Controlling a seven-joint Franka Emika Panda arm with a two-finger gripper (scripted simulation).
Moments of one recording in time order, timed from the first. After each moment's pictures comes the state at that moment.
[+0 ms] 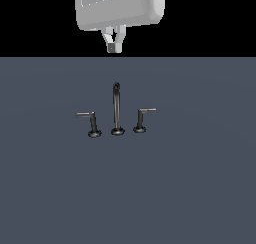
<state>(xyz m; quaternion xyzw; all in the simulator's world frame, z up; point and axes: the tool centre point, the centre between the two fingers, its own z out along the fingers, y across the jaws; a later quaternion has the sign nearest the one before) -0.085 0.030 0.308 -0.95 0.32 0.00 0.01</state>
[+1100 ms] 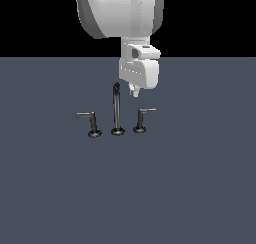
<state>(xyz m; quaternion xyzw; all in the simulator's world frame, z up) 0.042 -0.022 0.169 -0.85 0.53 0.00 0.00</state>
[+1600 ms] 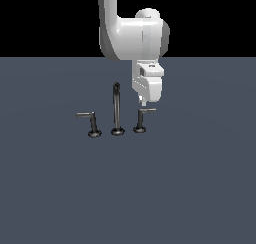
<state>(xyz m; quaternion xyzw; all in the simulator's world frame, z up) 0.082 -0.059 0.117 -0.80 0.60 0.00 0.00</state>
